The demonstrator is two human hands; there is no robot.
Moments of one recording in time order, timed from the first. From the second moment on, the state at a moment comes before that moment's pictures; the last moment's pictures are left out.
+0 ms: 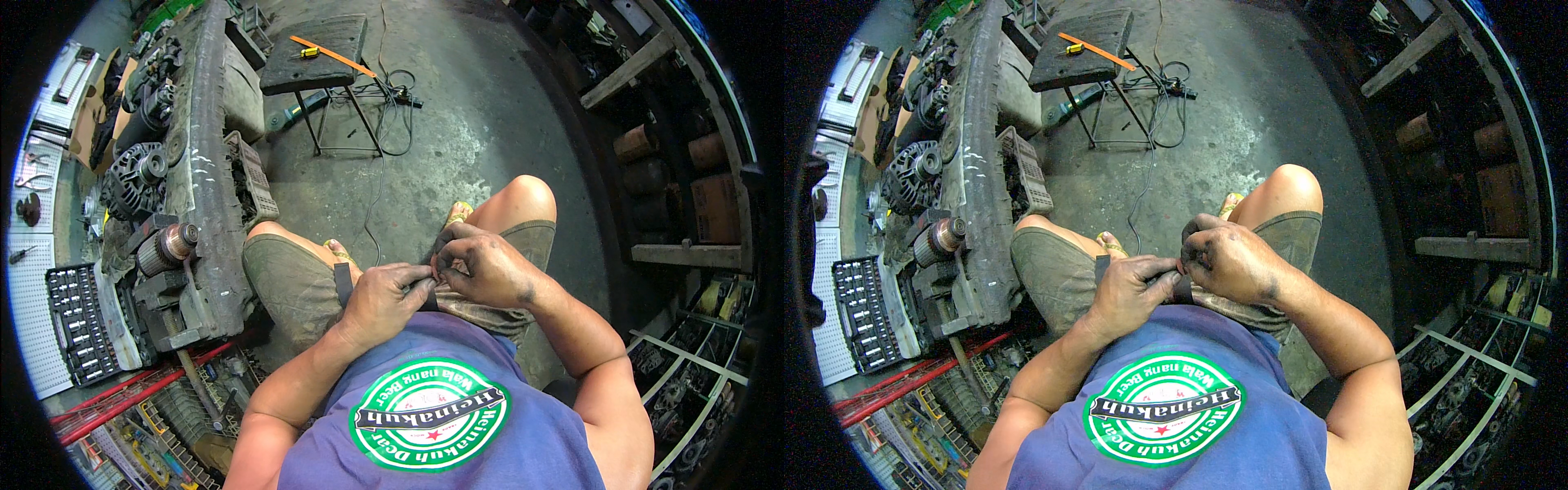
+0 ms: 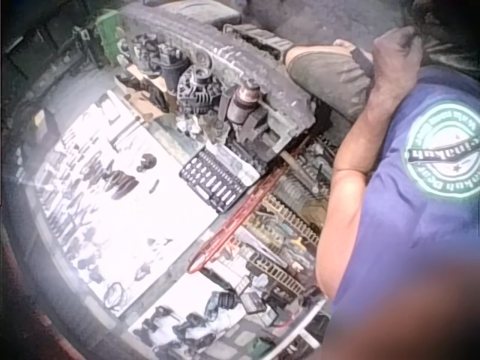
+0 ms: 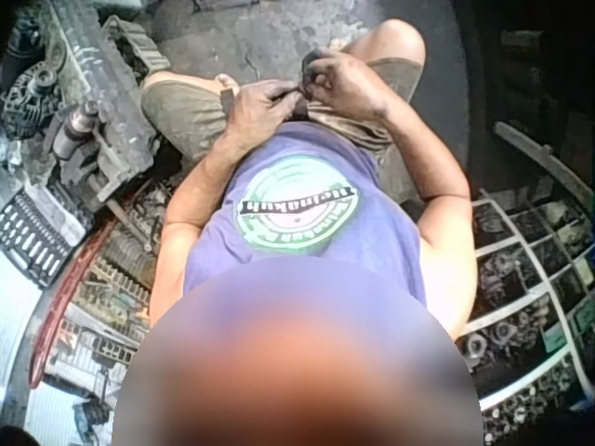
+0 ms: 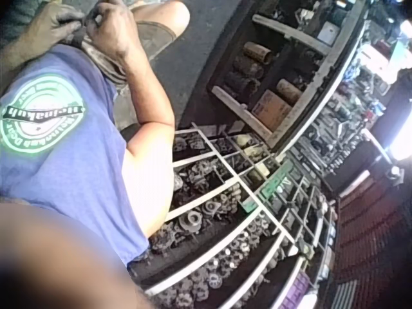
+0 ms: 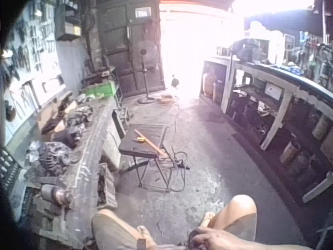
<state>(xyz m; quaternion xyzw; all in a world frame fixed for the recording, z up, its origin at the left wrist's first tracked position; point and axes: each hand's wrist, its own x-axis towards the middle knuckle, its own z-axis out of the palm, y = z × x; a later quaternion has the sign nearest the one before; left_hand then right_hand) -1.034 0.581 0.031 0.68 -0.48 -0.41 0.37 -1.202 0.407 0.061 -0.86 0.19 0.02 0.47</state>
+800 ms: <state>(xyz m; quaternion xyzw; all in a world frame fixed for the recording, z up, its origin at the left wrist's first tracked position) -1.035 0.581 0.037 0.68 -0.49 -0.39 0.37 -1.206 0.418 0.058 -0.86 0.18 -0.03 0.48</state>
